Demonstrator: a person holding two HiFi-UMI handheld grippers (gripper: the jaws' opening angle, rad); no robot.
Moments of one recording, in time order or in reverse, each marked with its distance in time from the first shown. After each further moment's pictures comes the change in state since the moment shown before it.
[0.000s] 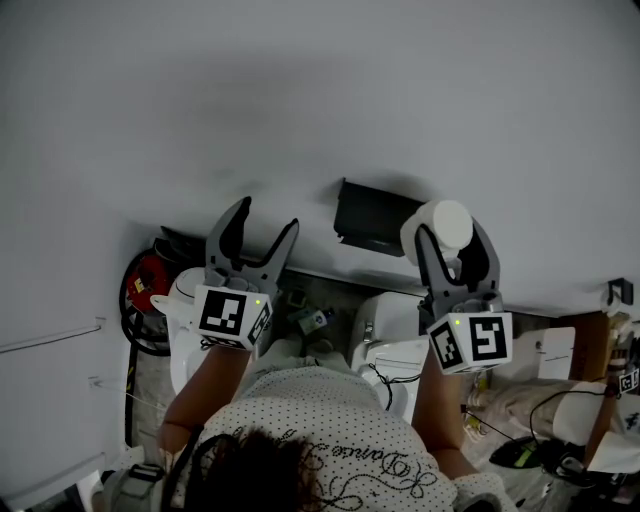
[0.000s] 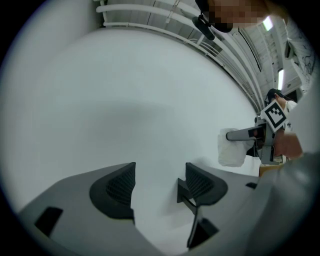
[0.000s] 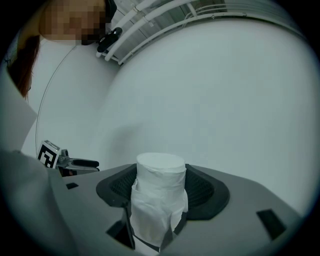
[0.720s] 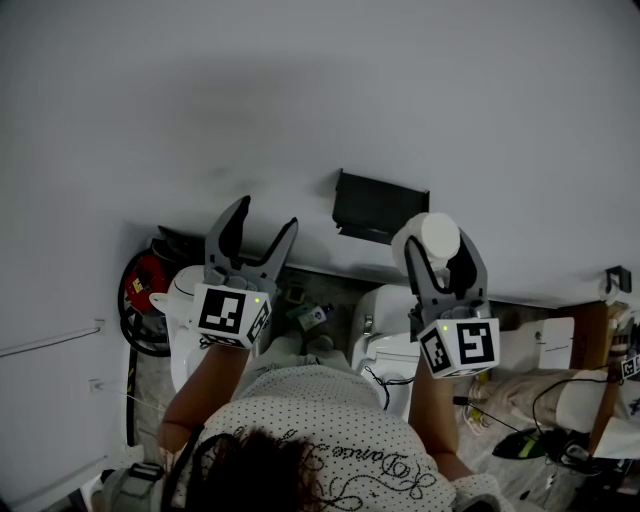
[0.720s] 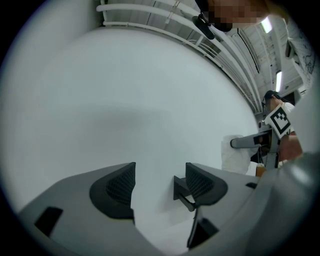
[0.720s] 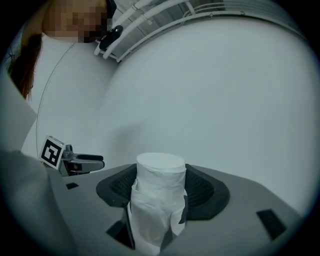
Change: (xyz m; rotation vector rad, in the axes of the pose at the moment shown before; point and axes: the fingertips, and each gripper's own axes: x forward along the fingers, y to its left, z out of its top) left arm -0.008 -0.008 -0.007 -0.003 0.008 -0.029; right arm -0.024 0.015 -0.030 0.026 0.044 -0.019
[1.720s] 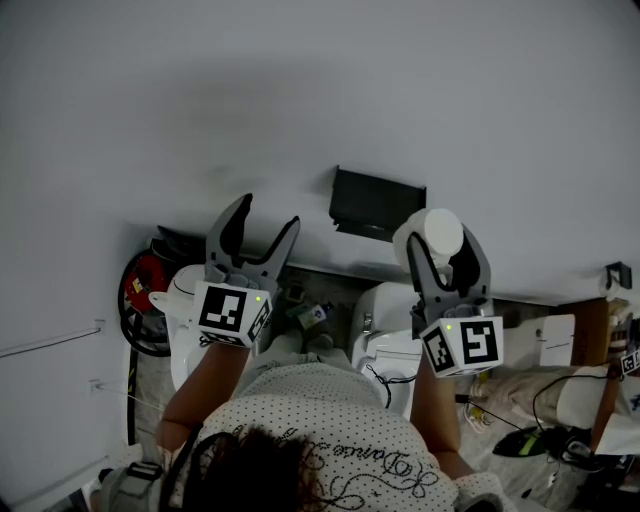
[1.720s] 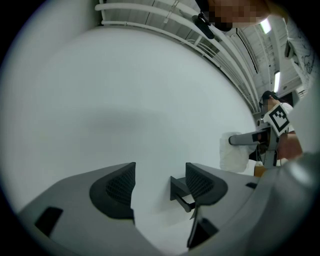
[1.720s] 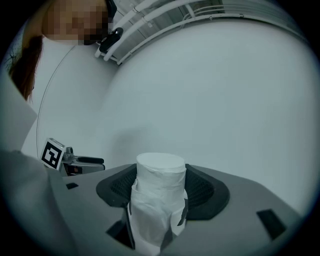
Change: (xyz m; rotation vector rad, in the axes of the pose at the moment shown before) left arm -0.001 -0.005 0.000 0.003 0.003 -0.018; right arm -0.004 0.001 0.007 -0.005 -0.023 0.001
